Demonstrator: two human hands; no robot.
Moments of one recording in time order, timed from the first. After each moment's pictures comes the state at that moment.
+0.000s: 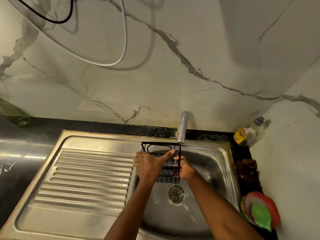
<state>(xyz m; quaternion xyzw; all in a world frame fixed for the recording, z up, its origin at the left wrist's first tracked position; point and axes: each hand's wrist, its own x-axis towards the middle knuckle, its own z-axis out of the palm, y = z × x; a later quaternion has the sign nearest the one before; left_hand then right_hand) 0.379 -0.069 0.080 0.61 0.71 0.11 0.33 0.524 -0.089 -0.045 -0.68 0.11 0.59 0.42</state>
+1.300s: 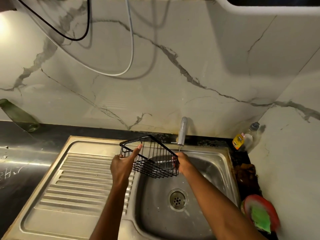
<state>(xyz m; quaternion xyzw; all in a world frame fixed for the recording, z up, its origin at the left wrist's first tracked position) 0.292 -0.039 0.085 0.46 0.69 0.31 0.46 0.526 -0.061 -0.032 -0.71 -0.02 0.54 0.46</state>
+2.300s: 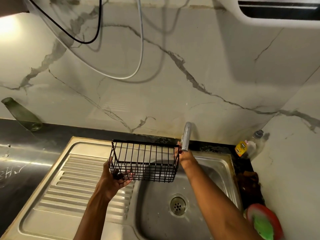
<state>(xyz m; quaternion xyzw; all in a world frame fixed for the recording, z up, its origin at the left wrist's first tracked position) 0.215 -0.015 0.039 0.23 0.54 0.30 0.75 0.535 -0.036 0.003 -0.59 0.04 0.53 0.61</state>
